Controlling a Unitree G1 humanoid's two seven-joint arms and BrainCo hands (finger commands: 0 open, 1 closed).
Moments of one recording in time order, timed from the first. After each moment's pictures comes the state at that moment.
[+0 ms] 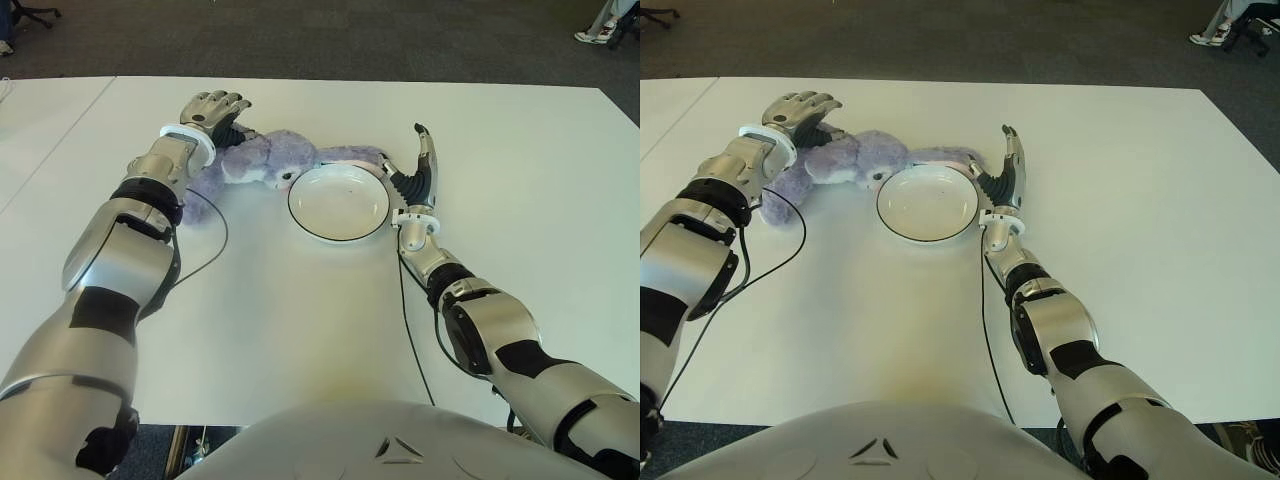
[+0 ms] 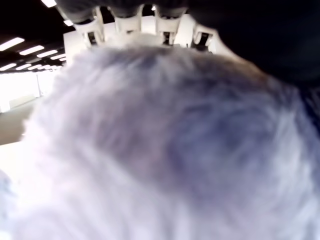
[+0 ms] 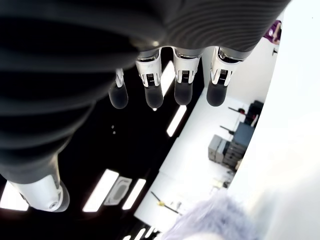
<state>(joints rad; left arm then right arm) -0.98 0.56 -0.52 1.18 0.85 -0.33 0.10 -0.70 -0.10 0.08 1.31 -0.43 -0.63 -0.78</state>
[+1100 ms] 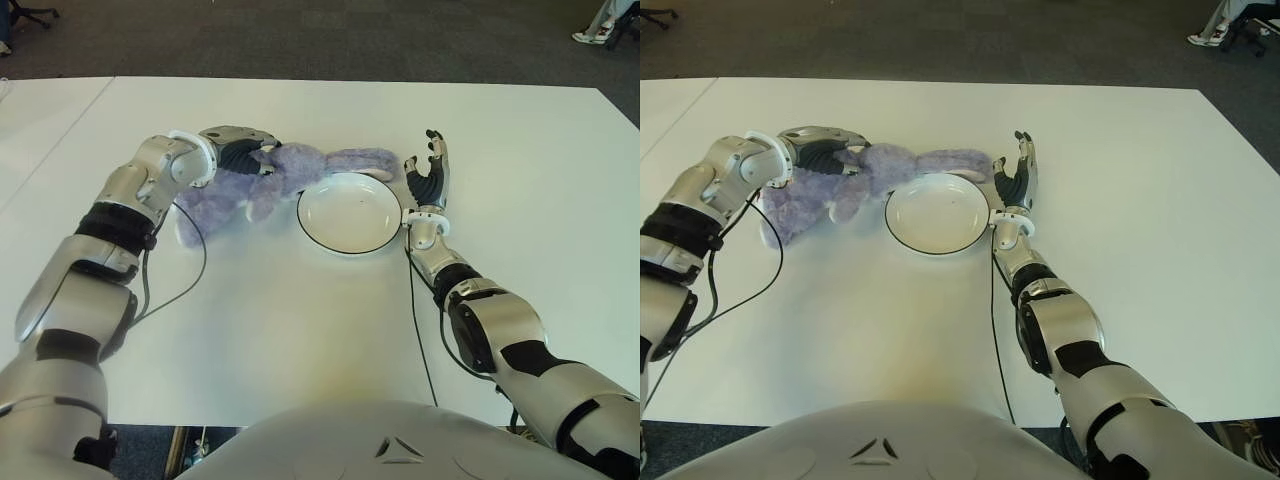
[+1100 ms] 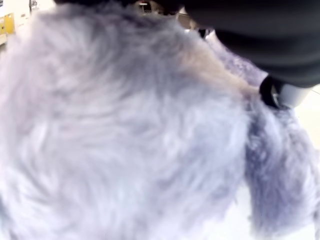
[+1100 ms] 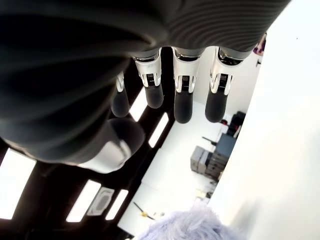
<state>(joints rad) -0.72 0.73 -0.43 0.43 0.60 -0.30 -0.63 -0.70 -0.10 0.07 1.31 -0.40 -0.60 -0.79</state>
